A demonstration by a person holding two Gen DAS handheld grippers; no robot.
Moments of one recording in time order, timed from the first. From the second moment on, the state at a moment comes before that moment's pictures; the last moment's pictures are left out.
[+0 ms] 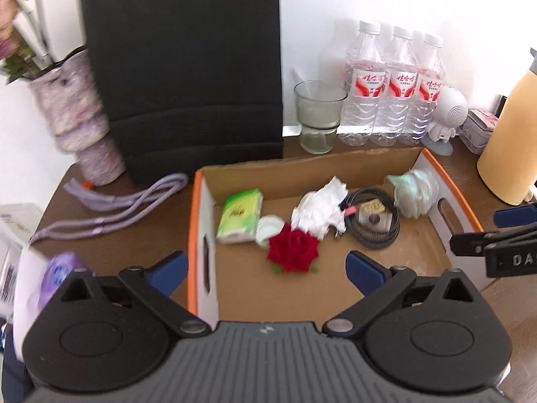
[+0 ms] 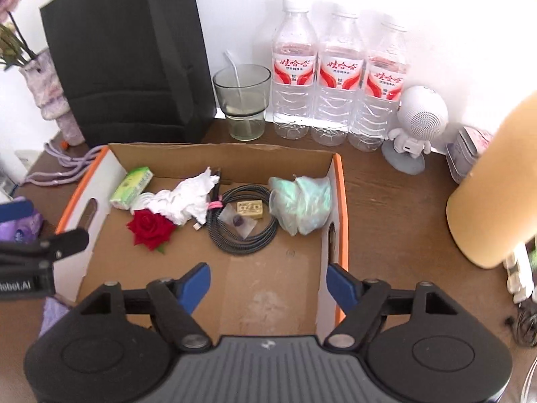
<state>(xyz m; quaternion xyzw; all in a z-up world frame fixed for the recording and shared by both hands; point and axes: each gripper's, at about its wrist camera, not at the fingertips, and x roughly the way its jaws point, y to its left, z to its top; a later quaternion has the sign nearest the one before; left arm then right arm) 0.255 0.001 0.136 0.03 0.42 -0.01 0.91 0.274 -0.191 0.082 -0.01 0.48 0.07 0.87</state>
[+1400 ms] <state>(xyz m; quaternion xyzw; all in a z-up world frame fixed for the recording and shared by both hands) -0.026 0.012 0.042 -0.02 0.24 -0.09 0.97 -0.041 -0.195 -0.019 -0.02 0.25 0.04 0.97</state>
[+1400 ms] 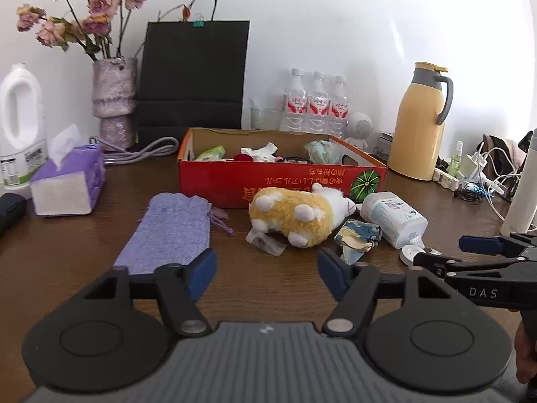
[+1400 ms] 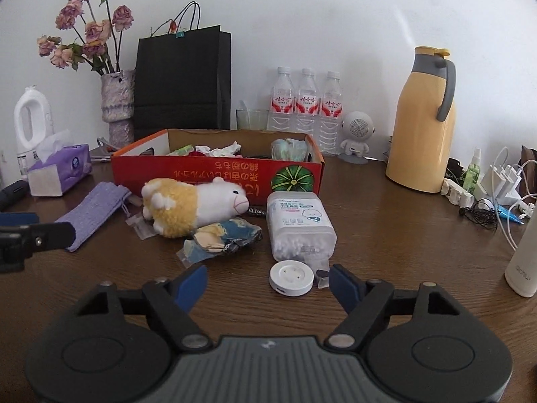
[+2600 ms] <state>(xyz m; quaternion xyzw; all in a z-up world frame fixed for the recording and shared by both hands) 0.048 0.014 0.019 0.00 0.30 -0.13 0.94 0.023 -0.215 -0.045 0.00 0.32 0.02 0.95</state>
